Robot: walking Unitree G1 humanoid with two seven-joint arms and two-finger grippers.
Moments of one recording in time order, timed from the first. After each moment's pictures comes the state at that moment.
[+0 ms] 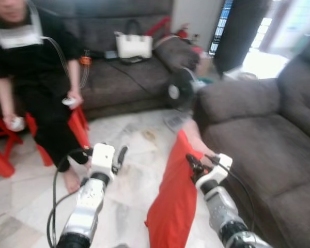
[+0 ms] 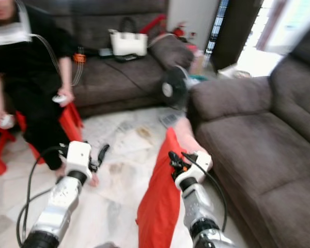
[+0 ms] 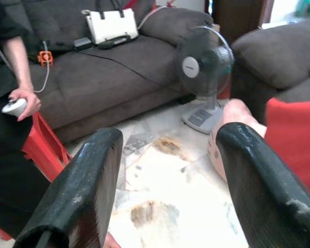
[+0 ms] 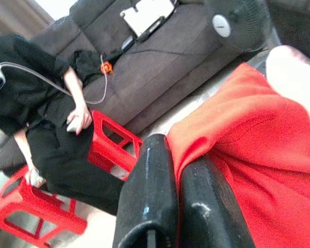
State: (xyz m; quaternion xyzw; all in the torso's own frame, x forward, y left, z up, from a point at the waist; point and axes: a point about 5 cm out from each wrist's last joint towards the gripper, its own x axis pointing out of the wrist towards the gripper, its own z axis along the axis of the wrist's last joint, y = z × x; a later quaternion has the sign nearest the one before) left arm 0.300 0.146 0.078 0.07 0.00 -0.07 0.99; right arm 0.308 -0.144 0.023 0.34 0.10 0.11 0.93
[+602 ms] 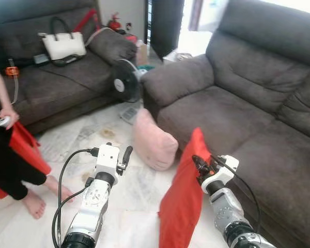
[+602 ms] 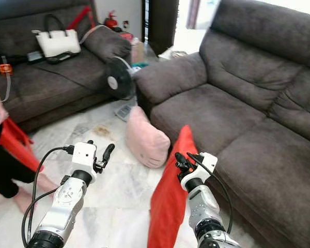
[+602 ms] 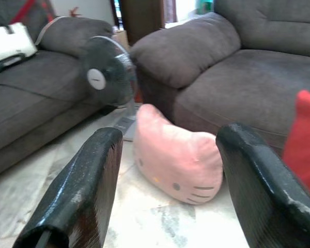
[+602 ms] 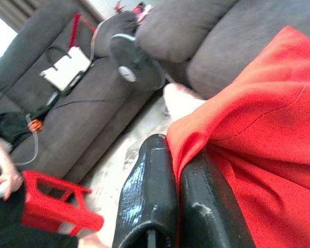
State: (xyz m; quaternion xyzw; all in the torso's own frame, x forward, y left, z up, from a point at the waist) left arm 0.301 0.140 0.079 0.07 -0.01 -0.08 0.99; right arm 0.305 -0.153 0.019 0.33 0.11 0.09 0.93
